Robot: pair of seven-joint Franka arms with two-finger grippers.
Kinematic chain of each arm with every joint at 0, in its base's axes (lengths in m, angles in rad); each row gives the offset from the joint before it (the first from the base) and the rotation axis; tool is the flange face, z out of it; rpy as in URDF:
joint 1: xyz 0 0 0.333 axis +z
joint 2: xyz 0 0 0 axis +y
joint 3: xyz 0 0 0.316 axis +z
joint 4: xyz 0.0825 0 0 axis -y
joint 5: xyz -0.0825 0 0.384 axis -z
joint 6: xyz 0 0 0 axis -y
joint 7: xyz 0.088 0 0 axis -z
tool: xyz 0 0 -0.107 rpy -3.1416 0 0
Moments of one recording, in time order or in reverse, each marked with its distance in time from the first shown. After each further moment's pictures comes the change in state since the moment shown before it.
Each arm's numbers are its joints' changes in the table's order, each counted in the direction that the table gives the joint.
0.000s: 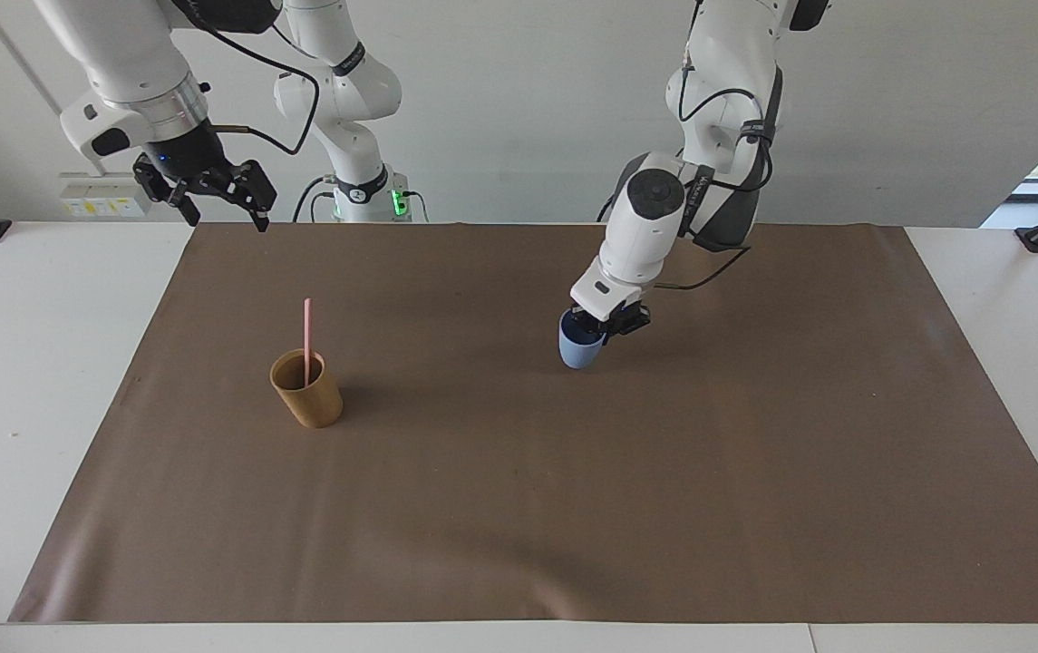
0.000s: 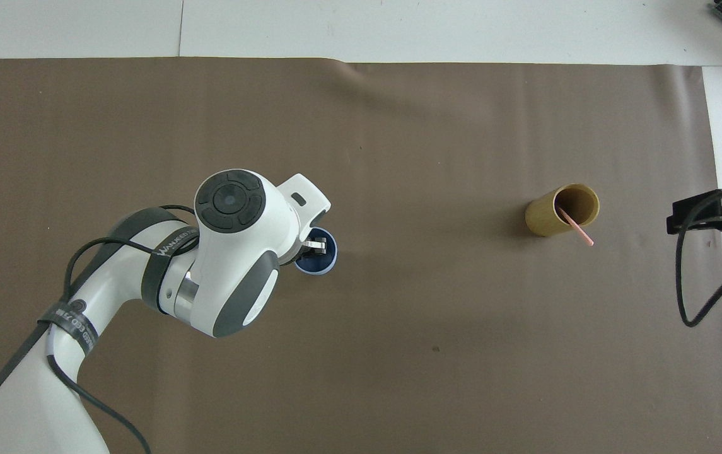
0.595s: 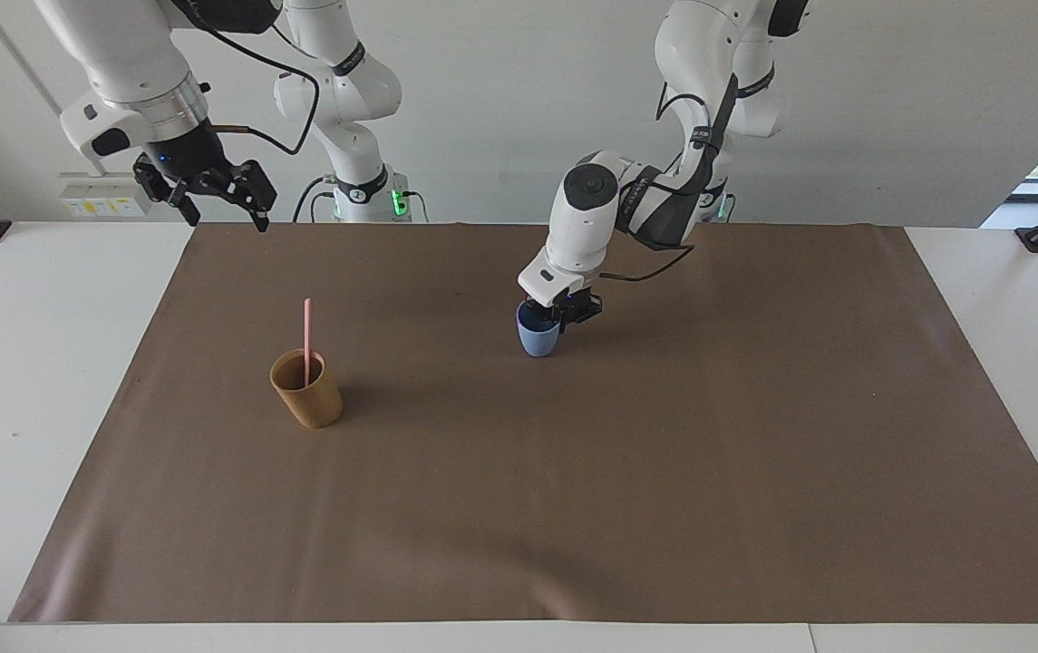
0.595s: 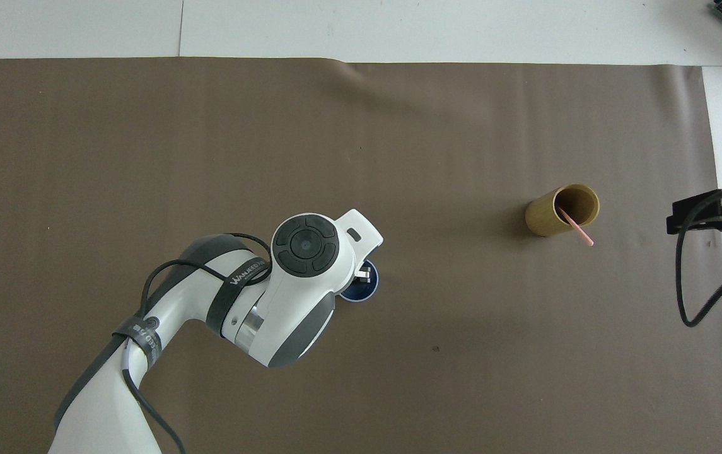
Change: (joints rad) left arm -0.101 0.043 0.000 -0.020 0.000 0.071 -0.064; right arm 0.000 0.000 0.000 0.000 0.000 0.000 0.000
